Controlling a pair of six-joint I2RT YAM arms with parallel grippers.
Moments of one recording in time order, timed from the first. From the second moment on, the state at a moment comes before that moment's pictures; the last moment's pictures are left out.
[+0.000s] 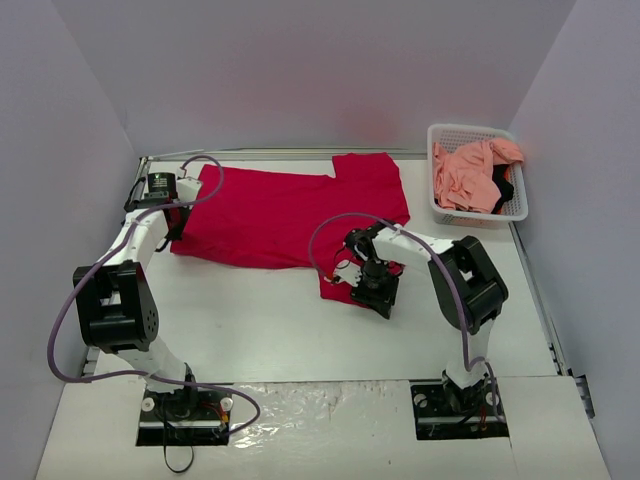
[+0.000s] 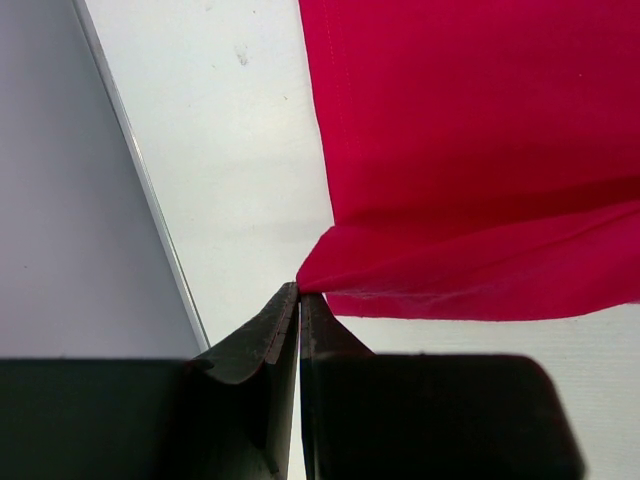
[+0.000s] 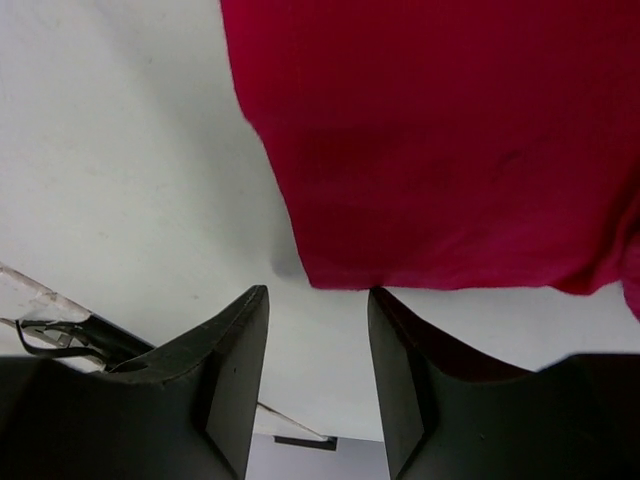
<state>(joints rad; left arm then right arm) 0.09 1.66 1.26 -0.56 -0.13 0.46 0.60 1.88 1.19 -1.07 -0.07 -0.60</state>
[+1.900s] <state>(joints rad) 0.07 1.01 0.68 -0.62 -0.07 0.71 0.58 1.25 1.14 -1.24 -0.09 -0.45</state>
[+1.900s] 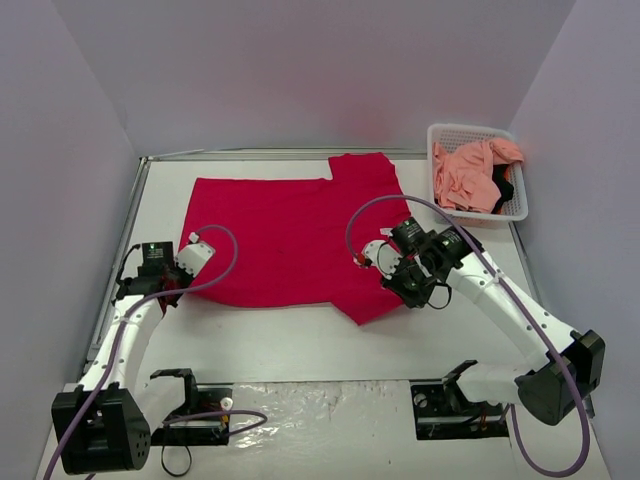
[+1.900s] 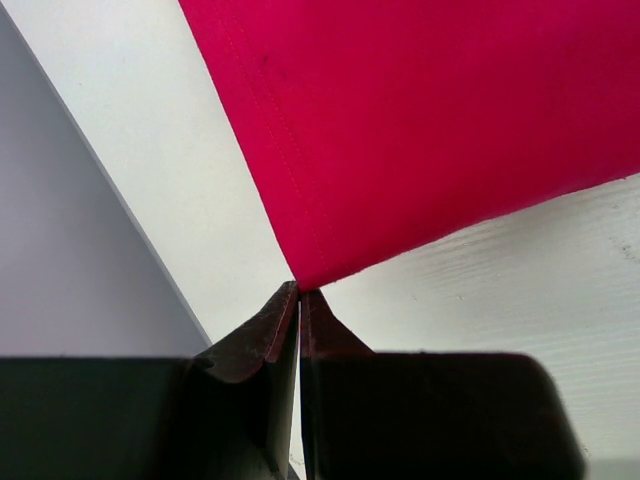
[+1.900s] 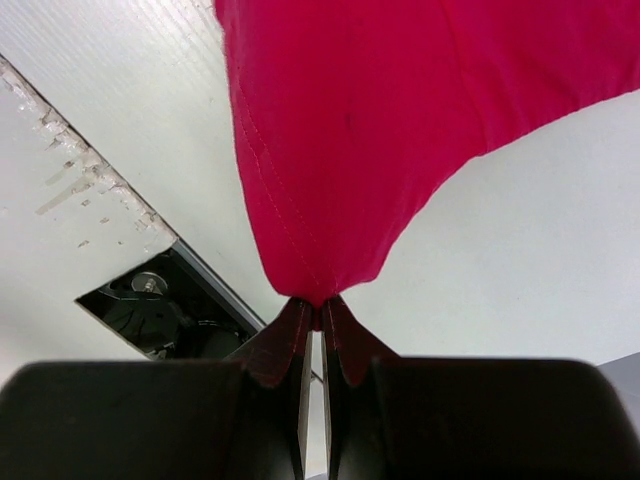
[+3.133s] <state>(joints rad) 0.09 1.45 1.06 -0.64 -0.13 0.54 0.33 1.97 1.96 -1.20 -0.03 -0.55</state>
